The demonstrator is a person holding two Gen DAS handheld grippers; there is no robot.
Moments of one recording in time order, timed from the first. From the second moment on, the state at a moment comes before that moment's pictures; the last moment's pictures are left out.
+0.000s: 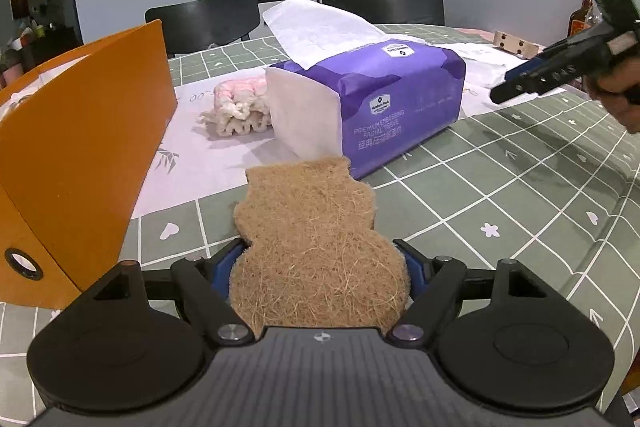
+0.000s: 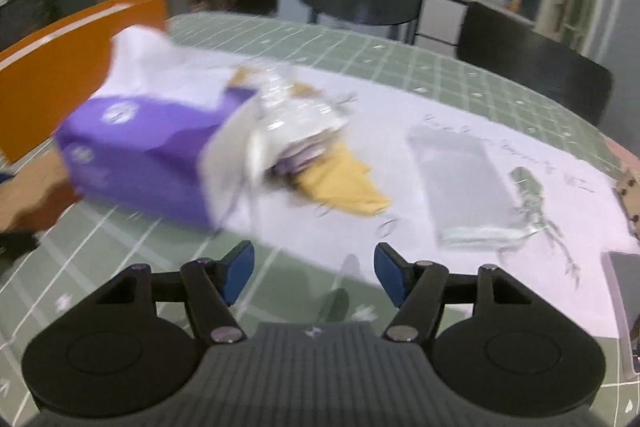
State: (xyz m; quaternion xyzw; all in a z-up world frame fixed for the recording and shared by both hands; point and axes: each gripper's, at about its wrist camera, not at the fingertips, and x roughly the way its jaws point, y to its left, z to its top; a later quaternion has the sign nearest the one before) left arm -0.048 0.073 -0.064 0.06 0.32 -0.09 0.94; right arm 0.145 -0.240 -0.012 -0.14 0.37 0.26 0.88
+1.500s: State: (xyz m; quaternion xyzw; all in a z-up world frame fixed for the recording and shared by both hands) left arm -0.050 0.081 -0.064 0.04 0.32 -0.10 0.94; right arm 0.299 -0.295 -0.055 -0.09 0.37 0.16 0.91
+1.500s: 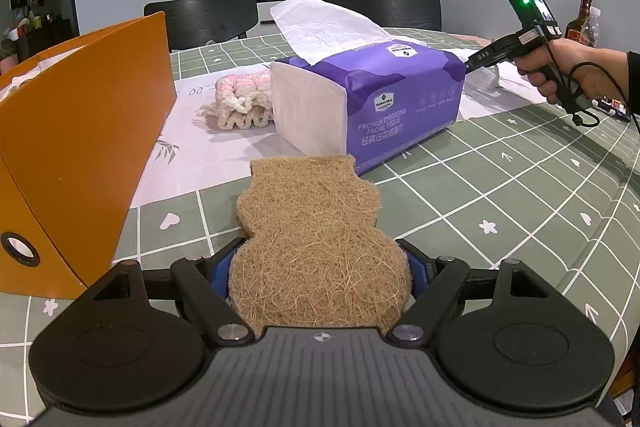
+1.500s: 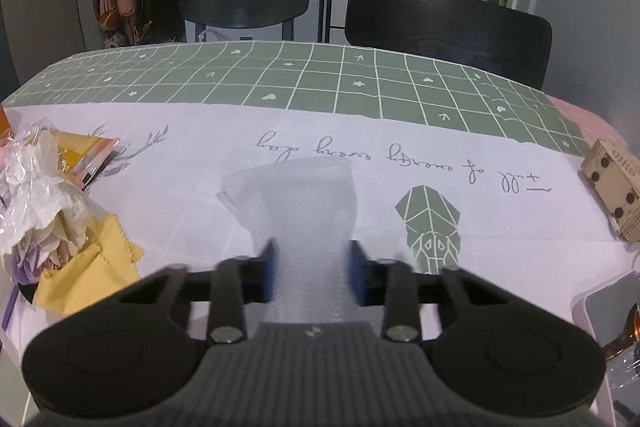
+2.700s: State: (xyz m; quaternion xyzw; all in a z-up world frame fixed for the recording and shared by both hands) left arm -0.097 0.071 -0.043 0.06 0.30 -0.14 0.94; right arm 0.097 -0.217 0.010 -0.19 0.40 0.28 0.85
